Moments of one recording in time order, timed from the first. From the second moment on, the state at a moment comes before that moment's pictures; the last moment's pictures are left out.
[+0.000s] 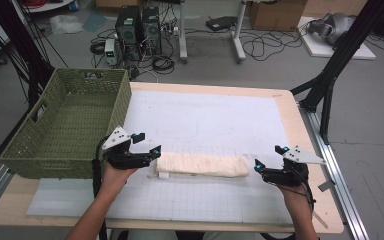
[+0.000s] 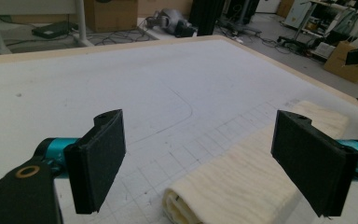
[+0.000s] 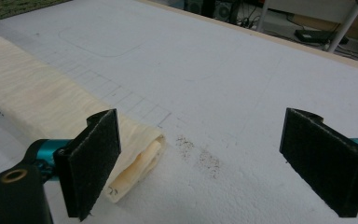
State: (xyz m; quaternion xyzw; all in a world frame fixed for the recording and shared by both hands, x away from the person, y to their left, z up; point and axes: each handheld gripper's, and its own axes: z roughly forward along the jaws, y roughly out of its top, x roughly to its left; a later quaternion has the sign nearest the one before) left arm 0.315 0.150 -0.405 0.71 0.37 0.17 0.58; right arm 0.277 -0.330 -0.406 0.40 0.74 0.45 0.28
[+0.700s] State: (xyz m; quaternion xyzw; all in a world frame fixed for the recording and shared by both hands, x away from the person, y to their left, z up) left arm 0.317 0.150 -0.406 0.70 0.39 0.16 0.57; right arm 0.276 -0.332 -0.407 0.41 0.74 0.46 0.27
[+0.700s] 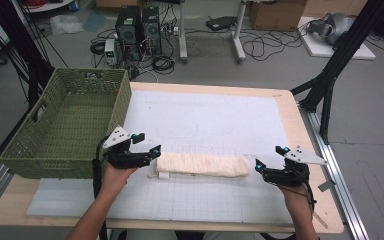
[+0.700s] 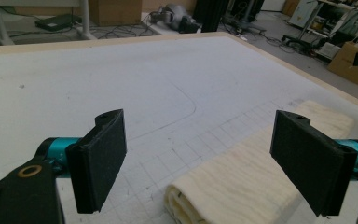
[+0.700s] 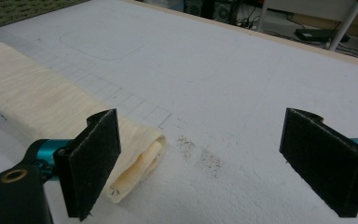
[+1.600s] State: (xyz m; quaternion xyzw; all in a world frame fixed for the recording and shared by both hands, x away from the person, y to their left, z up) left arm 0.313 0.137 -0.420 0.75 0.39 0.13 0.52; right arm 0.276 -0.327 -0.408 0.40 0.75 0.46 0.27
